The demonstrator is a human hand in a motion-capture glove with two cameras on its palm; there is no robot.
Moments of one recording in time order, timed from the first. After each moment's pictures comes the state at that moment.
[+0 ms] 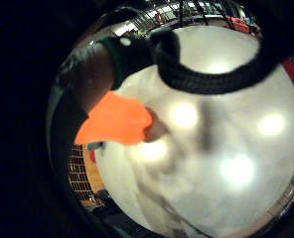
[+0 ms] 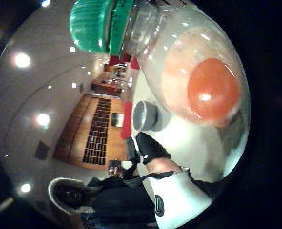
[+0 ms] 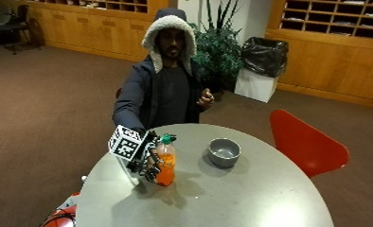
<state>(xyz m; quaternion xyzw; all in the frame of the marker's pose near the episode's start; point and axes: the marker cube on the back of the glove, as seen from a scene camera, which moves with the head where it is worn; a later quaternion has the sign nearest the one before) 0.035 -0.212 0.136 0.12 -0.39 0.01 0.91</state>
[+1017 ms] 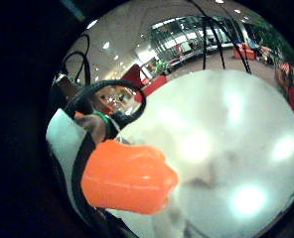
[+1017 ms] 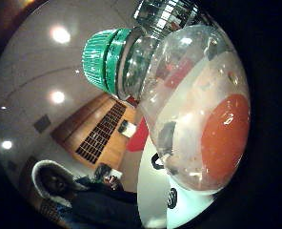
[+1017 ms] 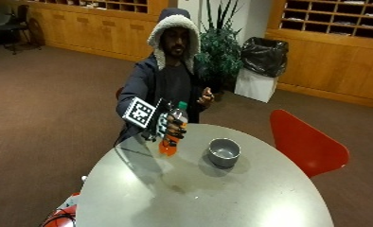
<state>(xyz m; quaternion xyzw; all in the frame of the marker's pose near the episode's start) -0.047 -0.190 0.052 0.20 -0.38 0.00 0.90</state>
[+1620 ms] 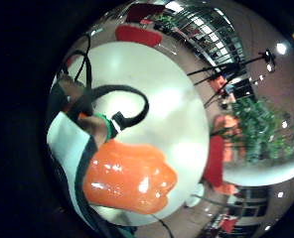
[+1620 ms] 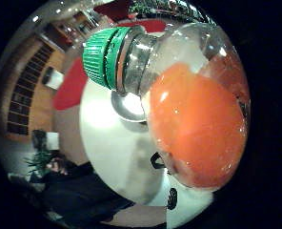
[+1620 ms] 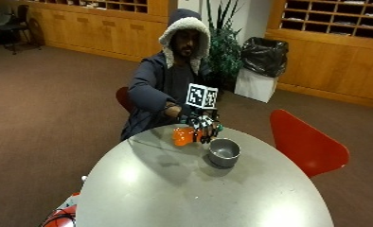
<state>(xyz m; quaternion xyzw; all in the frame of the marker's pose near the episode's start) -0.185 -0.202 0.070 0.02 0.20 -0.21 0.96</state>
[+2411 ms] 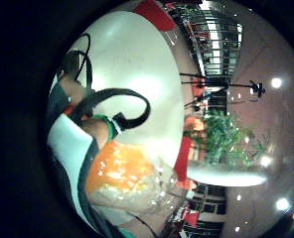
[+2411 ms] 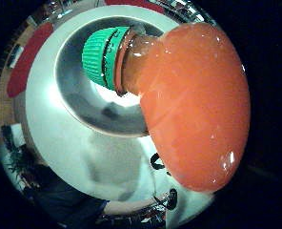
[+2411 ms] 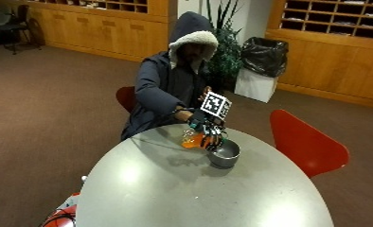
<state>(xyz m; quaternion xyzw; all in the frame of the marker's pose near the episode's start) -0.227 -0.207 0.120 -0.03 0.35 -0.22 0.91</state>
